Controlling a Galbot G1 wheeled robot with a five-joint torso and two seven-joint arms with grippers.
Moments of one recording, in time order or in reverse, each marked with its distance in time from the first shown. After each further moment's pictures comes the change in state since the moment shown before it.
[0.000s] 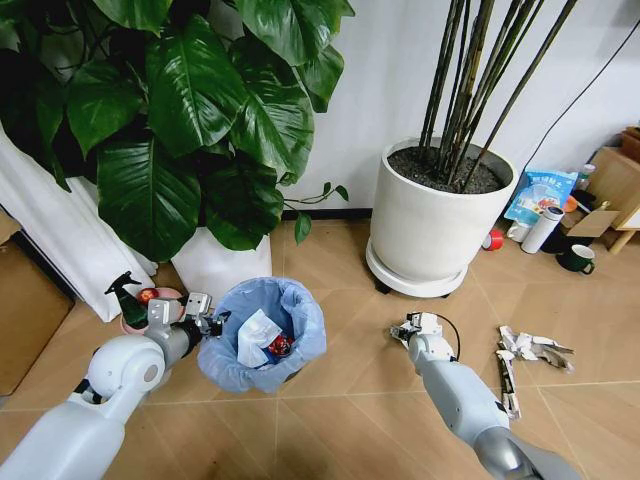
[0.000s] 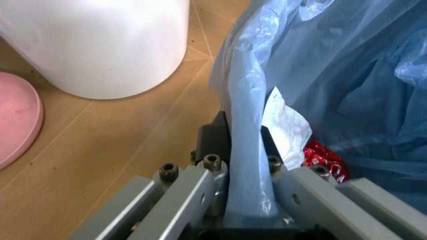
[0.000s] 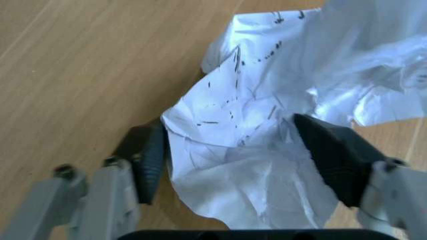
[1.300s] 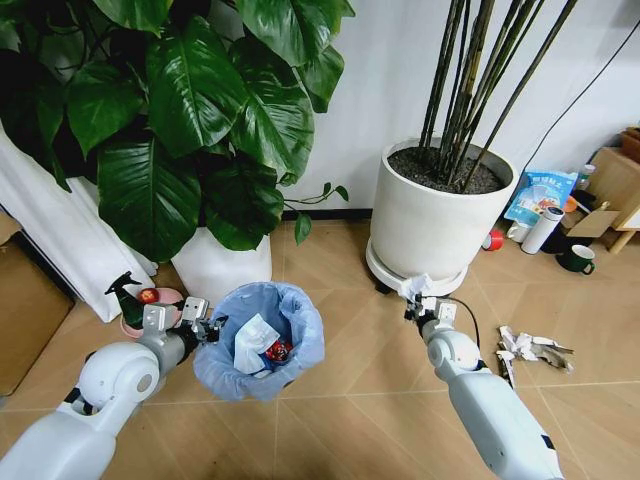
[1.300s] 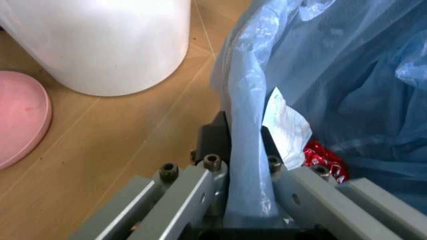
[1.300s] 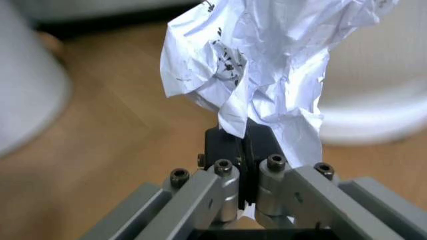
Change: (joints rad) left arm 0.051 0.023 -0.026 -0.044 0.003 0.000 -0.003; right arm -0.266 -0.186 0.026 0.707 0.008 0.012 -0.125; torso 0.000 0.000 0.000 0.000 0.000
